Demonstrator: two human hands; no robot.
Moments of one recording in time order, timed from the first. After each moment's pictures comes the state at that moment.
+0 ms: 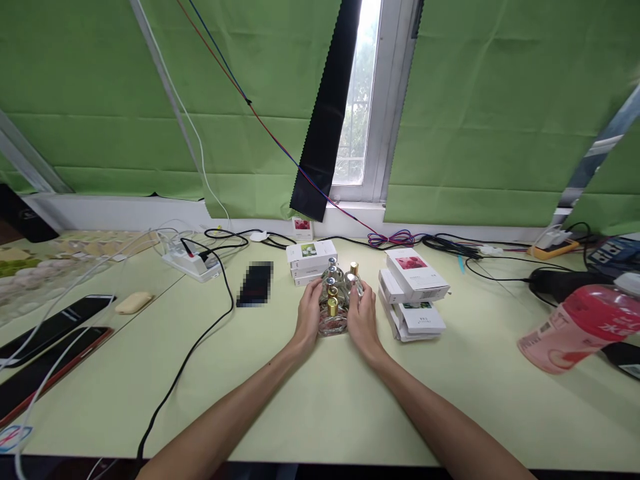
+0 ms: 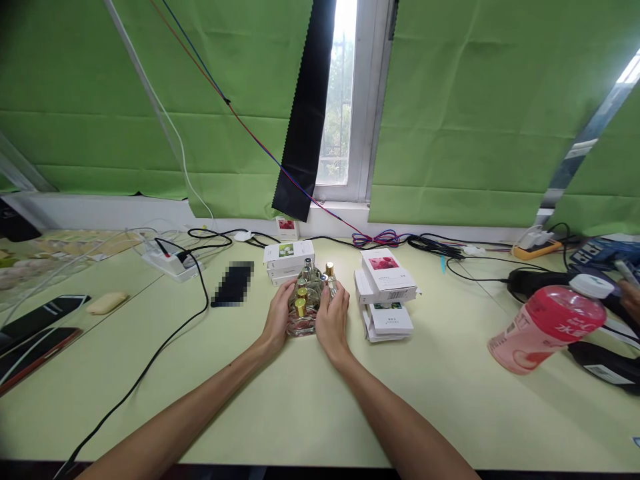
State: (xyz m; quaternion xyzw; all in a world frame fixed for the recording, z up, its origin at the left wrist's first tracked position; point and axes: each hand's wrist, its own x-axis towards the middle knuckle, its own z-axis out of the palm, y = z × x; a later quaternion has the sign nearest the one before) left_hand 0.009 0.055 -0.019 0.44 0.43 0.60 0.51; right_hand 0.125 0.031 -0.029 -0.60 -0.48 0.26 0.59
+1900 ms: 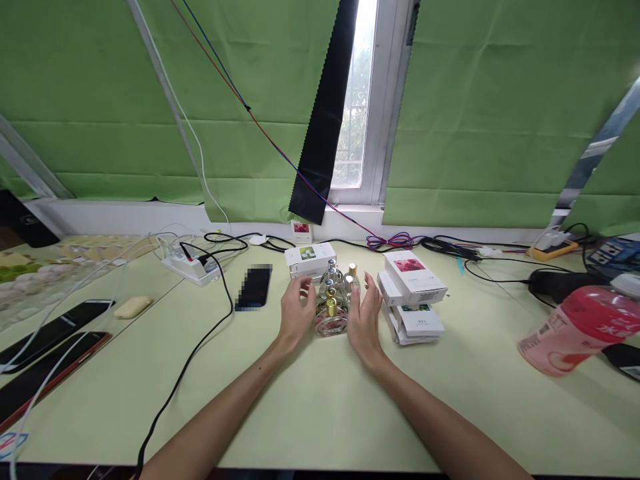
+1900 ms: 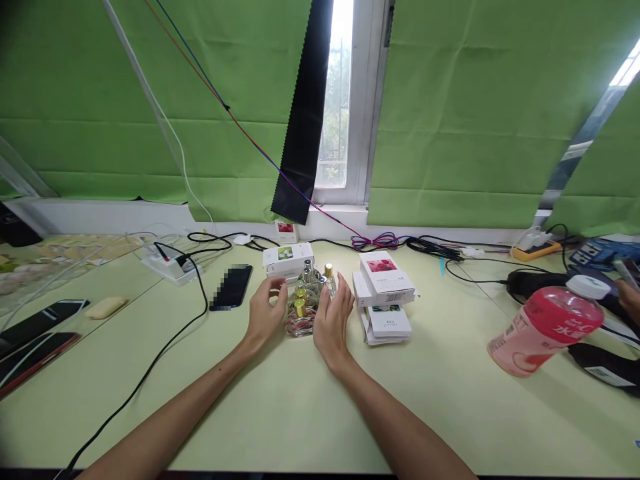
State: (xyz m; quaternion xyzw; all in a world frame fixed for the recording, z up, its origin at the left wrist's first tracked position) left_hand -0.017 0.057 0.003 0.62 0.48 0.59 0.19; right_hand 0.125 0.021 -0.014 -0.57 -0.52 0.15 0.62
